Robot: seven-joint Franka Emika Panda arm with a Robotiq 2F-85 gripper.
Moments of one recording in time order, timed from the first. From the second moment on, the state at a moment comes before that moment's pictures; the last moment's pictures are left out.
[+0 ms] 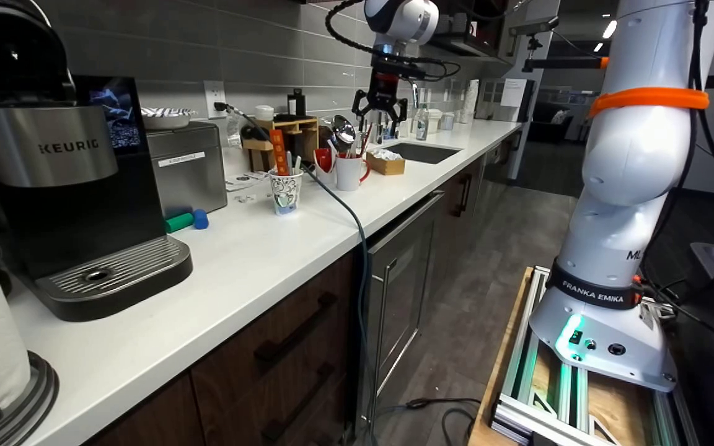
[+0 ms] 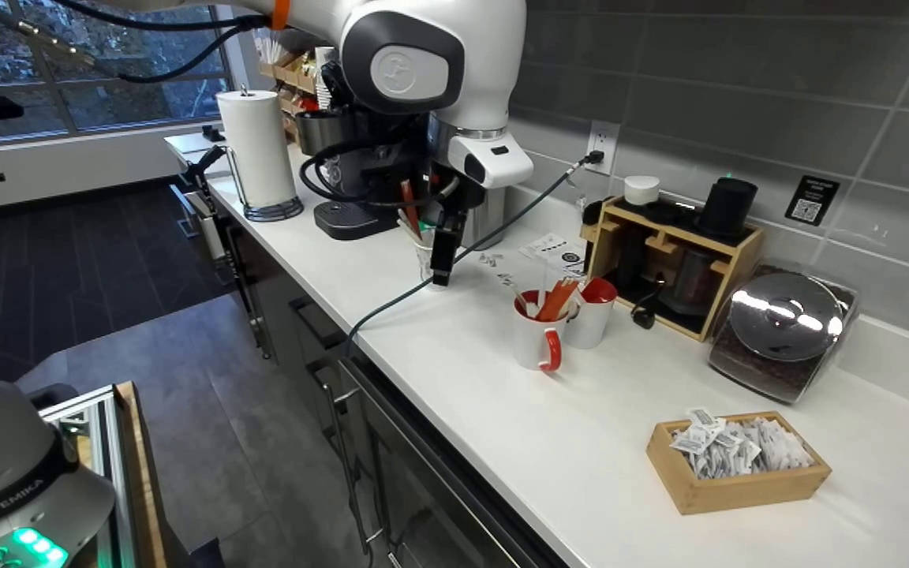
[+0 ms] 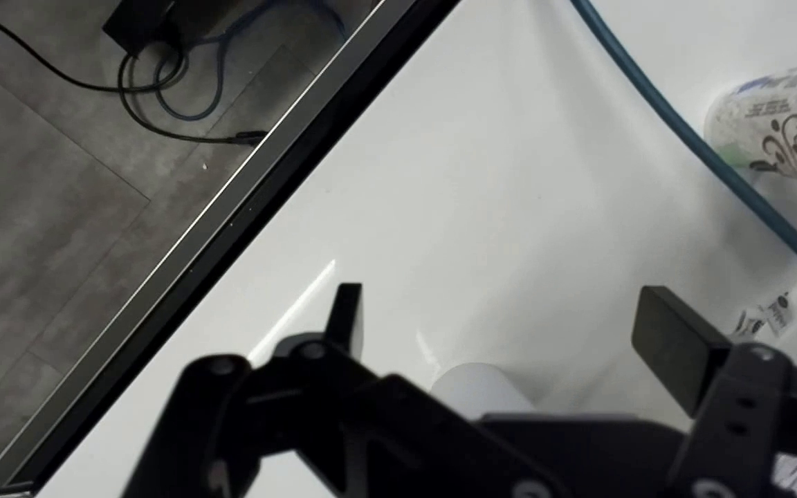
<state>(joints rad) -0.16 0.10 -0.21 -1.85 0.19 1.88 0.36</state>
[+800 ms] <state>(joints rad) -0.11 0.30 -0.20 -1.67 0.06 1.94 1.00</state>
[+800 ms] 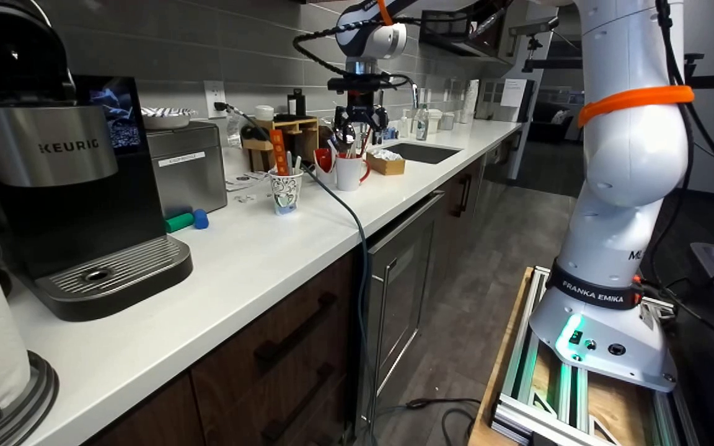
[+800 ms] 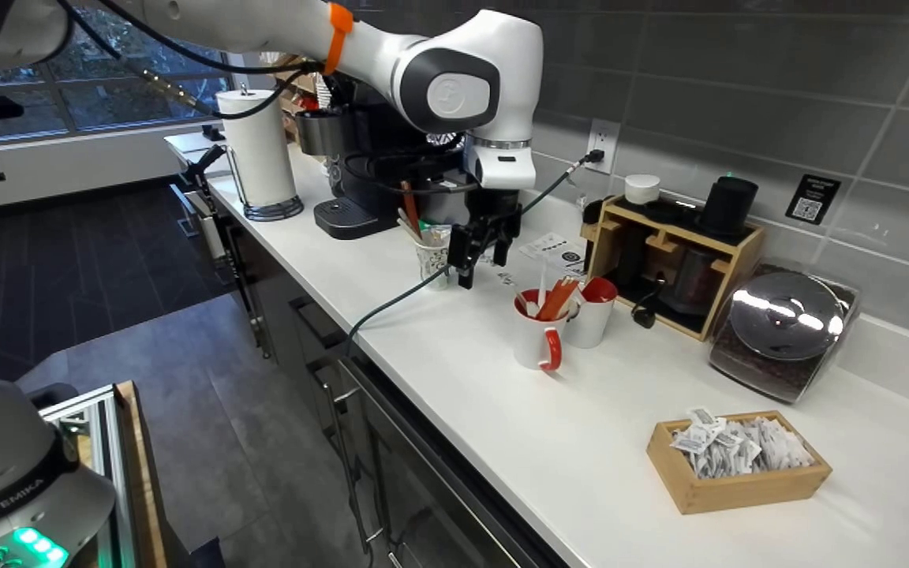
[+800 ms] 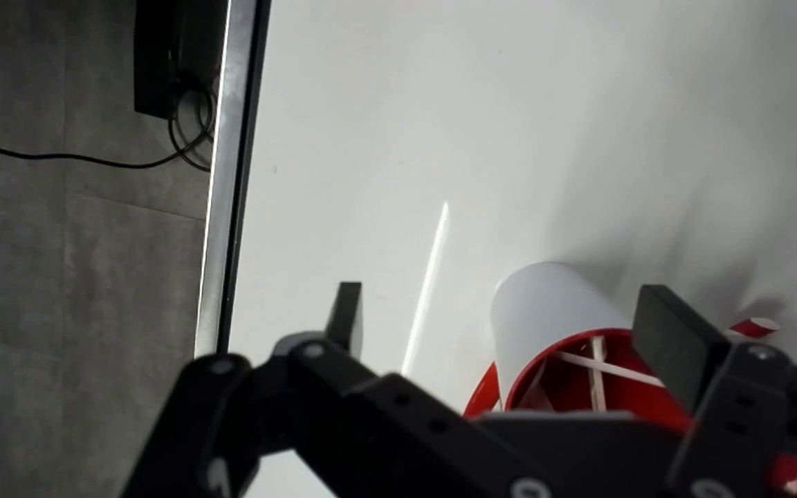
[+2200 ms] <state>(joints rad) -0.10 0.36 -0.20 -1.70 0.01 2.23 1.11</state>
